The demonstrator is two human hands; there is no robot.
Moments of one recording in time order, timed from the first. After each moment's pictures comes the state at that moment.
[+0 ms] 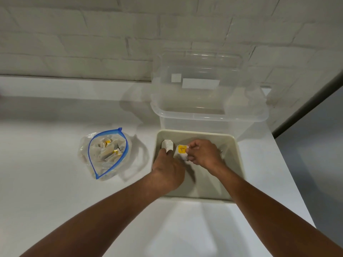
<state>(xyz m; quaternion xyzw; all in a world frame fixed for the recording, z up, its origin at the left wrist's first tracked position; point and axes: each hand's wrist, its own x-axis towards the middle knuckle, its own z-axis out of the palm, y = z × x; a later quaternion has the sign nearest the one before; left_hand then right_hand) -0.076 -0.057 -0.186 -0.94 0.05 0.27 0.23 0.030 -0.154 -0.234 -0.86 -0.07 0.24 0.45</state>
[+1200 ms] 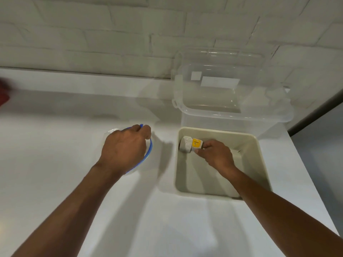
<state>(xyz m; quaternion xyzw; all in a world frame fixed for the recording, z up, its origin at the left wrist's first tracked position) -0.147 0.097 -0.157 -0.98 -0.10 -0.14 0.02 0.011 -0.134 -0.244 -0.93 -0.09 0.16 0.32</state>
